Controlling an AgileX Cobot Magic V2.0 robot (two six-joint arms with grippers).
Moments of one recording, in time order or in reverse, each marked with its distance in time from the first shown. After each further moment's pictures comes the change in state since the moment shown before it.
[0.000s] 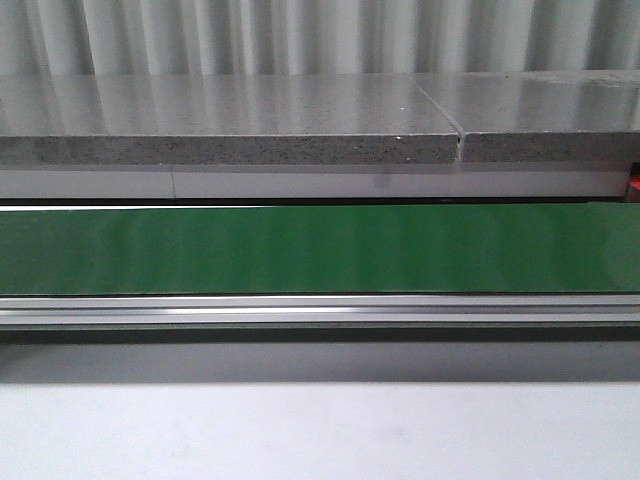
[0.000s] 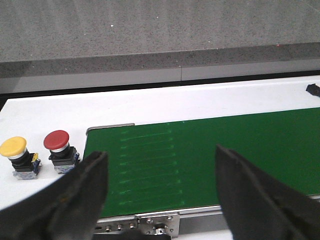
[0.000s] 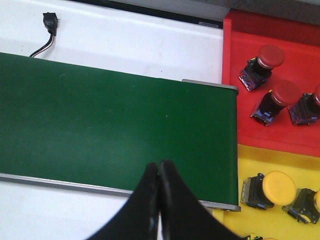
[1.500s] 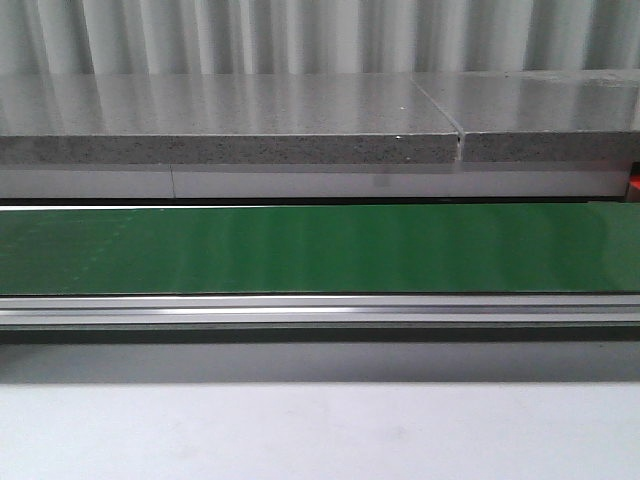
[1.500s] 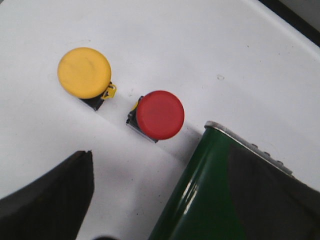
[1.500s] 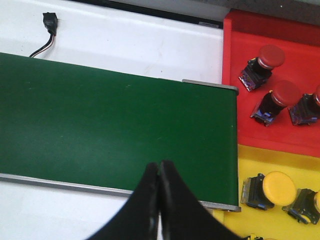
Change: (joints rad) left arm 0.379 1.166 -0.667 -0.032 0.164 -0.302; right arm 0.000 0.000 0.000 0.000 0.000 0.000
